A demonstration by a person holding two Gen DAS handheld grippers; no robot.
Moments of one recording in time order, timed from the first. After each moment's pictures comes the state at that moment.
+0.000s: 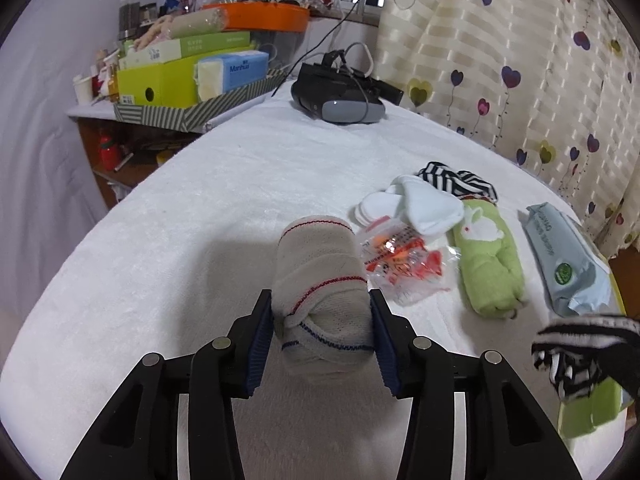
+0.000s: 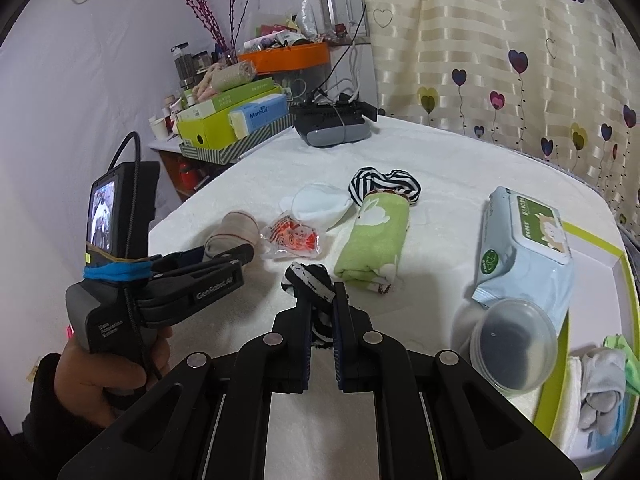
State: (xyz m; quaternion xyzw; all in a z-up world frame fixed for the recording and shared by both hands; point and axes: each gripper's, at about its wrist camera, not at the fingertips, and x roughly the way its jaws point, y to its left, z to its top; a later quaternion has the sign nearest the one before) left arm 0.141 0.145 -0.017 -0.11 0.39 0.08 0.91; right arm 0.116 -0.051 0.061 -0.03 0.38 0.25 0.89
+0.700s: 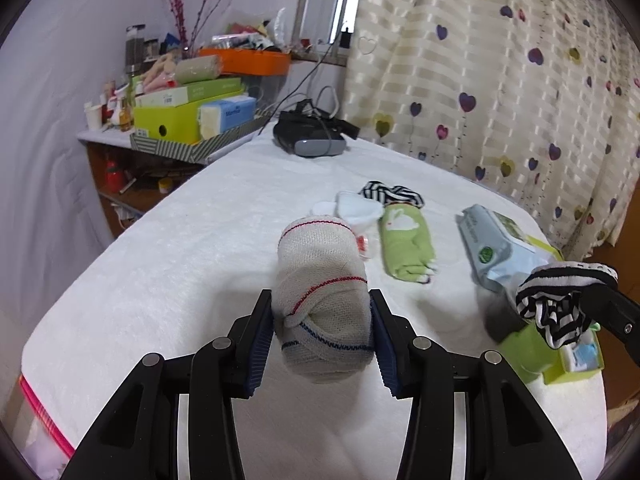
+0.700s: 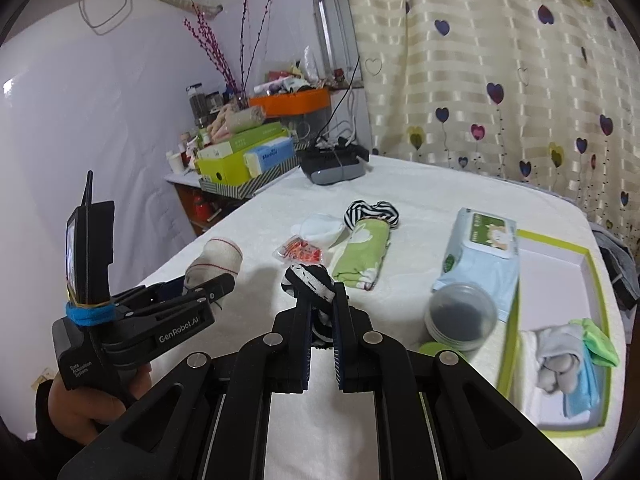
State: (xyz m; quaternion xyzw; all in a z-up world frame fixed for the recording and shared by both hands) left arm 0.045 0.101 0.036 -0.11 0.33 0.05 0.94; right arm 0.054 -0.098 0.104 0.00 0.32 0.26 0.91
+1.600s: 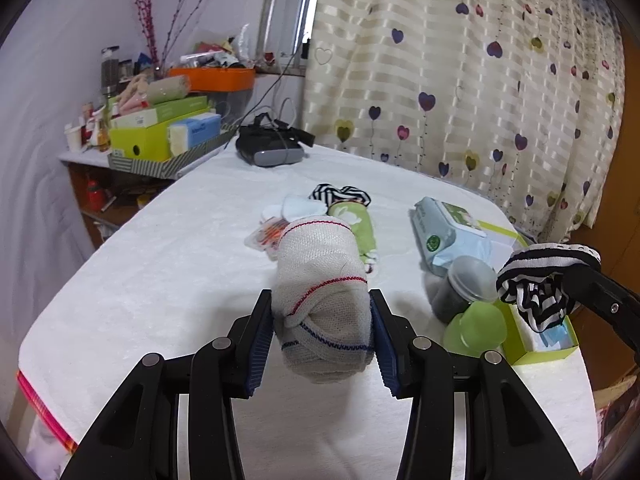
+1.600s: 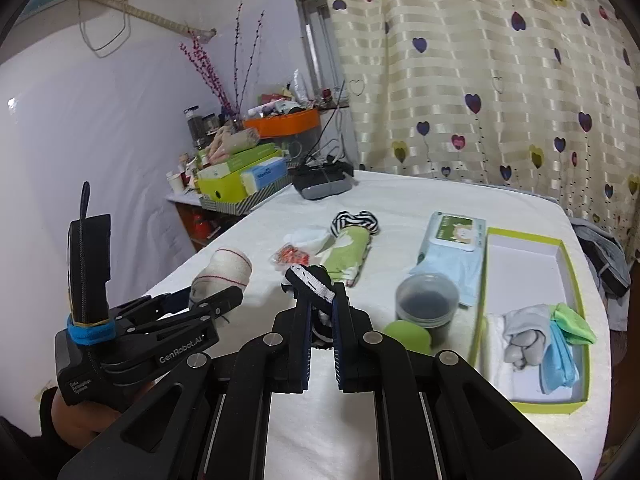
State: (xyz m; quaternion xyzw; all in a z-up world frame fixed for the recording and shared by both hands) left arm 0.018 0.057 0.055 -0.09 0.31 0.01 0.95; right arm 0.022 -0.138 0.117 0.02 0.29 0.25 0.92
